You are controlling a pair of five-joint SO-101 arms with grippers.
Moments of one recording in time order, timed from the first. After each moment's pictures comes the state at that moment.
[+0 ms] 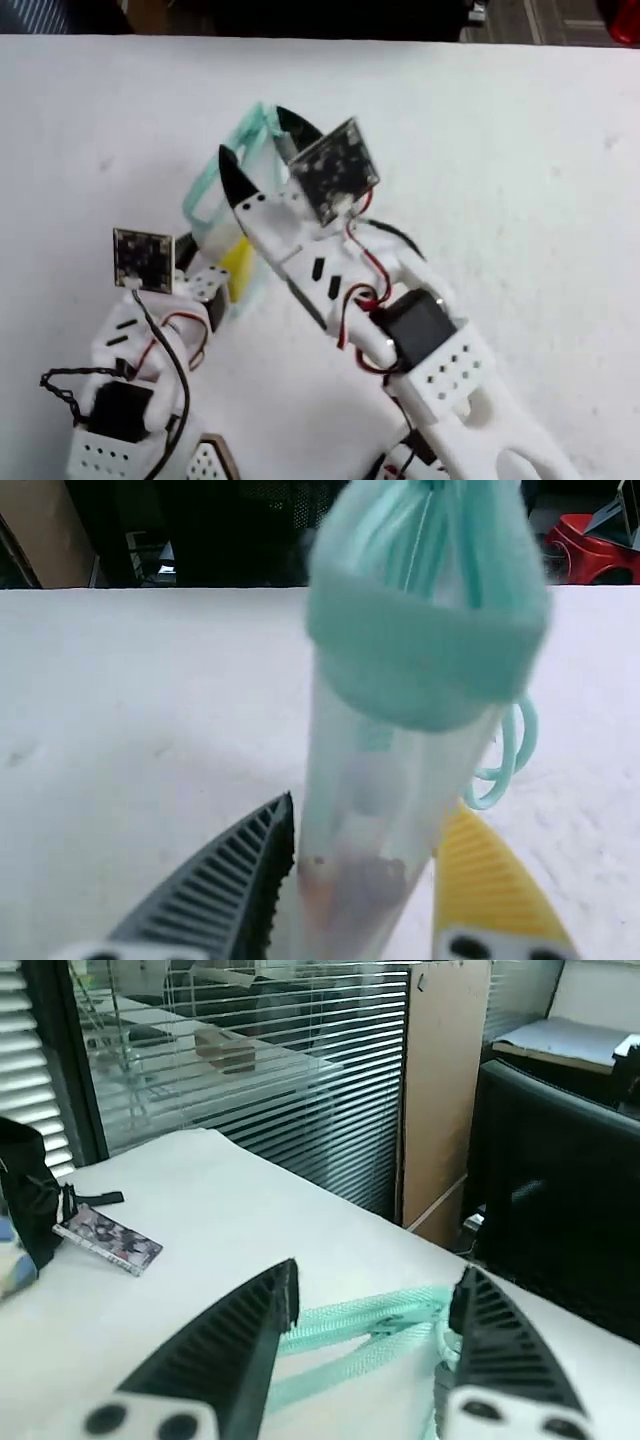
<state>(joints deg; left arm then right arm) 6.6 -94.1 79.6 46.5 8.1 -41.8 -44.4 25.9 33.8 2.5</state>
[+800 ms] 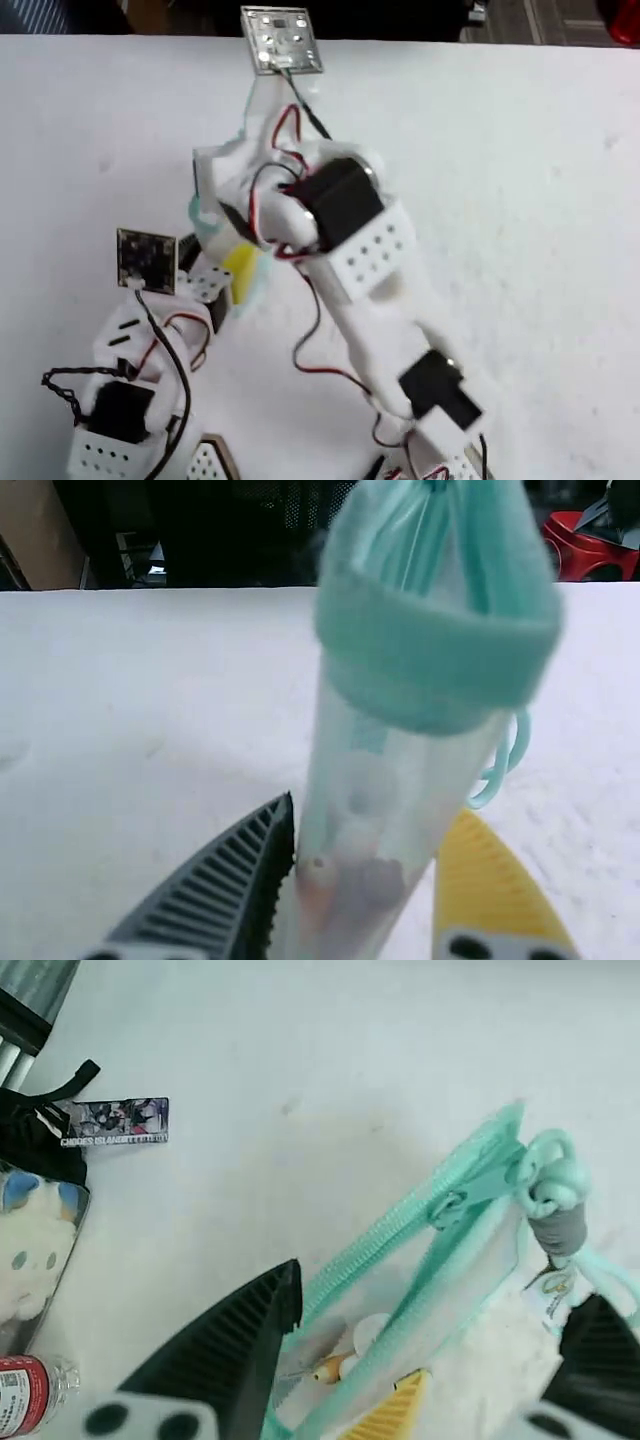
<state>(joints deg) 7.7 -94.1 79.6 46.5 8.1 -44.4 5.8 -48.2 94.8 -26.2</state>
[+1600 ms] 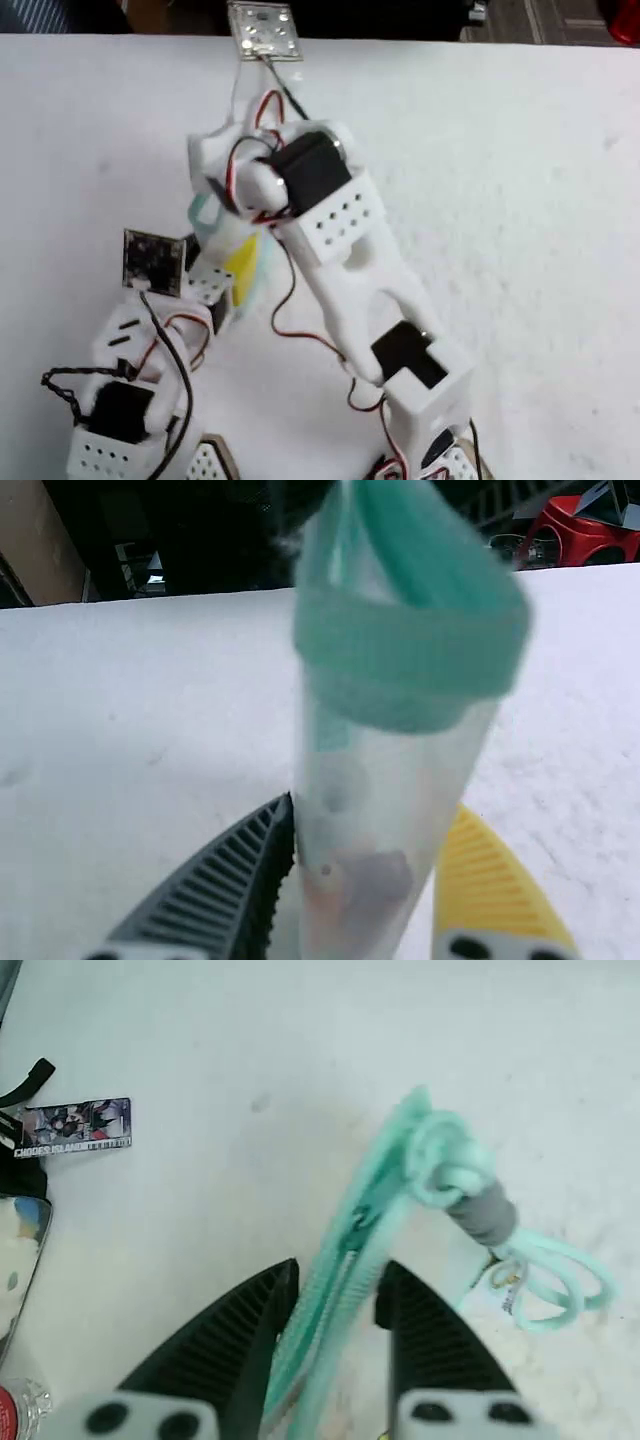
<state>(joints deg) 8.0 -94.1 79.6 46.6 5.1 -41.8 16.6 -57.1 96.9 -26.3</state>
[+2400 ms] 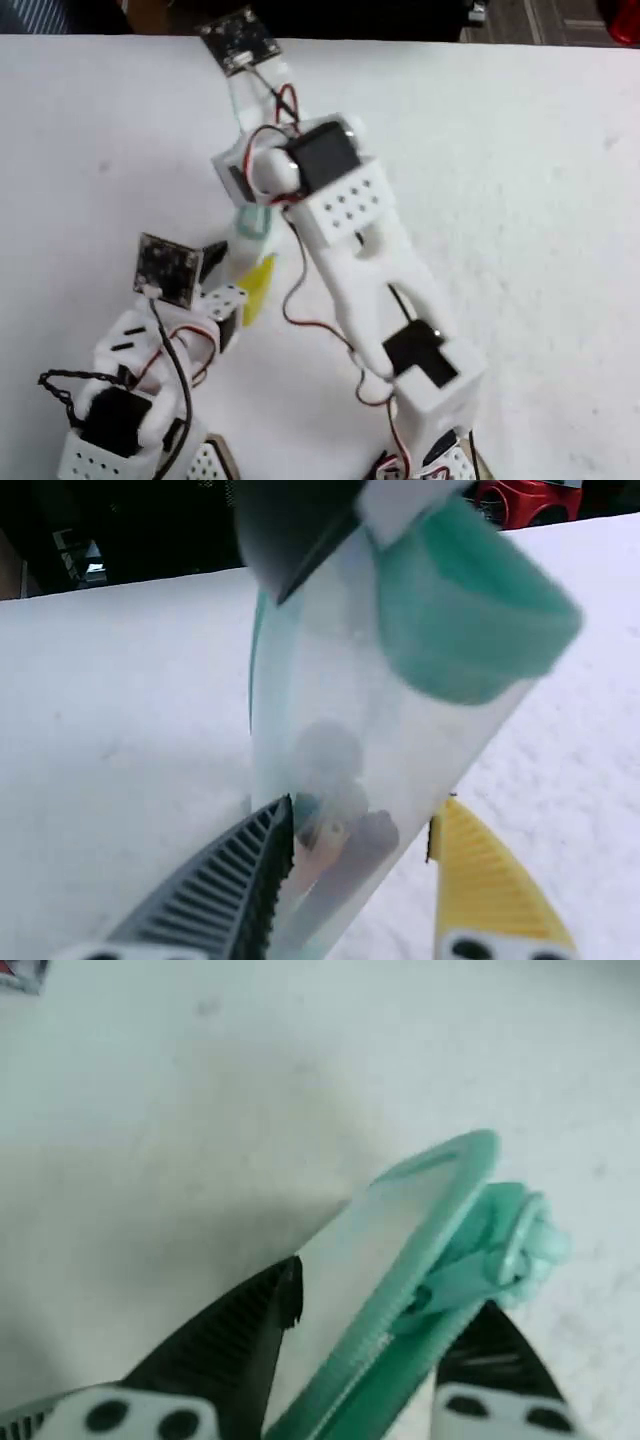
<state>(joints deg) 14.0 -94.1 73.8 55.9 4.4 -39.2 17.3 -45.9 96.2 -0.7</state>
